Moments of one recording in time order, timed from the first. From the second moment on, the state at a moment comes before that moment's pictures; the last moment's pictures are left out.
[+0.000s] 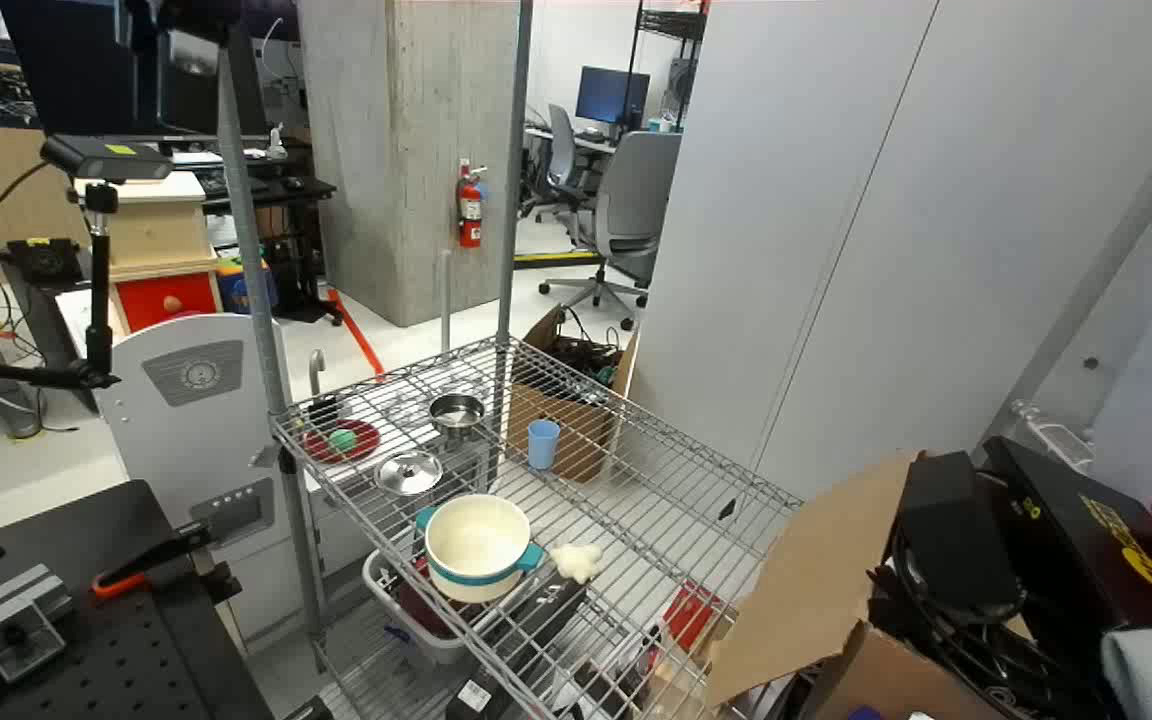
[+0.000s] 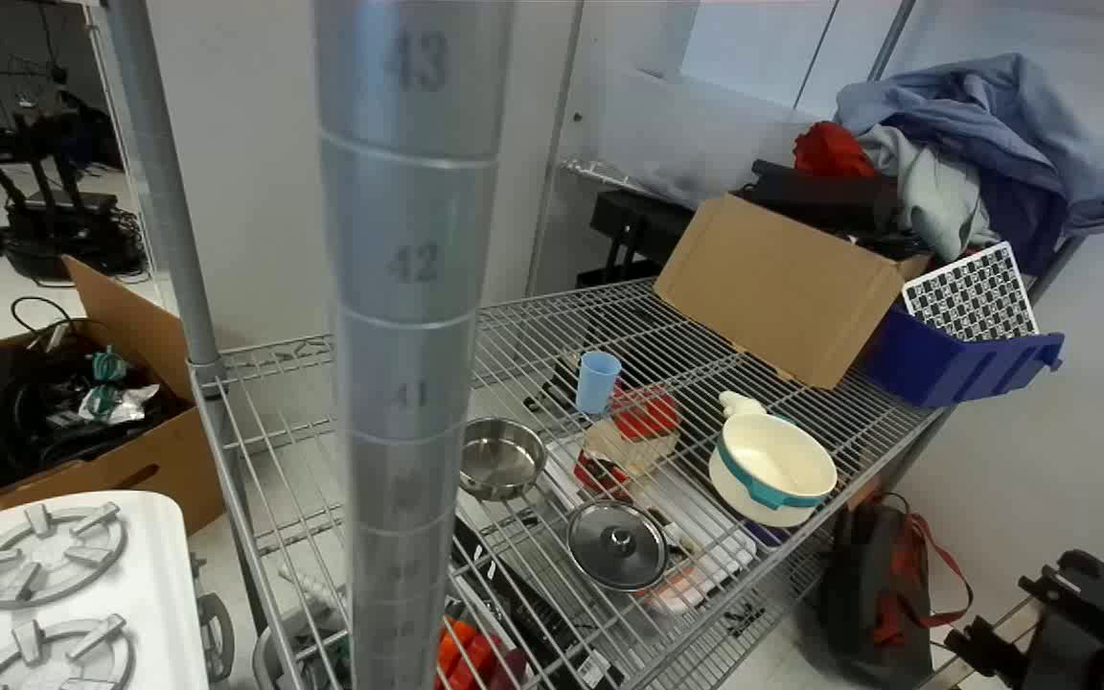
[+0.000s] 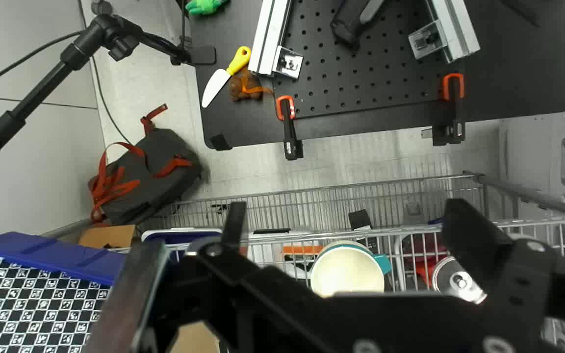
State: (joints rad) arm -0.05 -0.38 0.05 -2.05 -0.15 1.43 0.07
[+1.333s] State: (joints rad) arm -0.05 -0.20 0.00 -2.33 -0.16 1.84 0.17
